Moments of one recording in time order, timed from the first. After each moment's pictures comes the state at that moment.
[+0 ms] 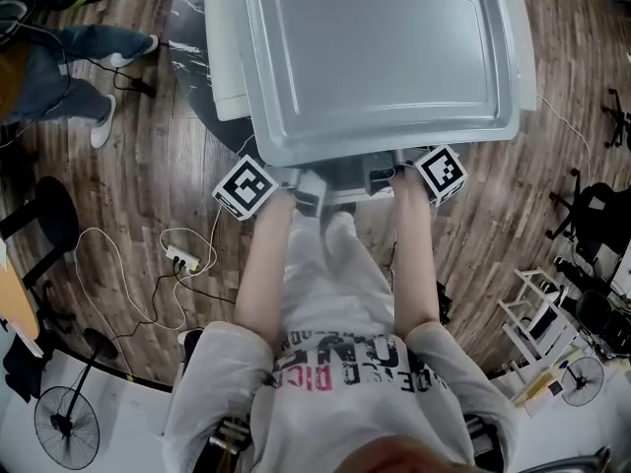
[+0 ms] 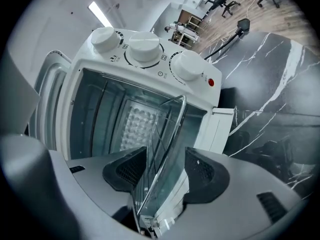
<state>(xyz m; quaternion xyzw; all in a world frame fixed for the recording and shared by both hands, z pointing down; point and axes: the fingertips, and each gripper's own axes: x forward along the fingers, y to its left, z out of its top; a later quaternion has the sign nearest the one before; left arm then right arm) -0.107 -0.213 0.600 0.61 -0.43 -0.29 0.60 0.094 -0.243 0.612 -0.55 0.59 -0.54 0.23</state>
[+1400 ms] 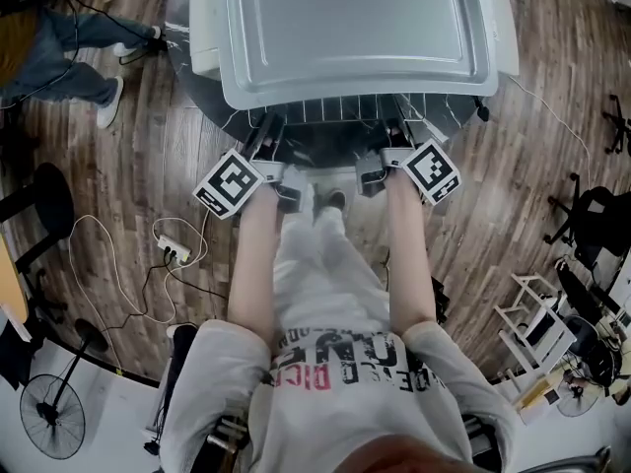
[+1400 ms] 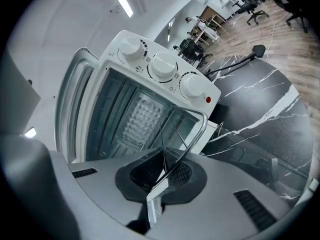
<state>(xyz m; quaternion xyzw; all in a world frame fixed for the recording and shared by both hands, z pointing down) -0.110 -0.166 0.599 0.62 -0.50 -0.22 0.56 0.101 -0.202 0.597 -0.54 0.66 -0.50 0.15</state>
